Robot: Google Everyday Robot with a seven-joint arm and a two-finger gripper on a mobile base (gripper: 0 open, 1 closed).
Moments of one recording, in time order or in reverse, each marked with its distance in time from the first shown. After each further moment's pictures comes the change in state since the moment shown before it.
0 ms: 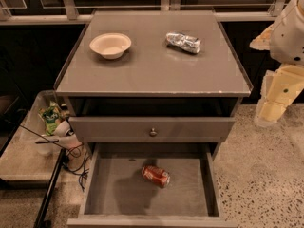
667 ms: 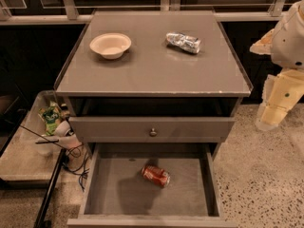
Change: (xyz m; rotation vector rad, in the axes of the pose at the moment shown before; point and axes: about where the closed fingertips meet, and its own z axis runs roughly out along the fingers) arm 0.005 0.003 0.006 -0.015 -0.009 -0.003
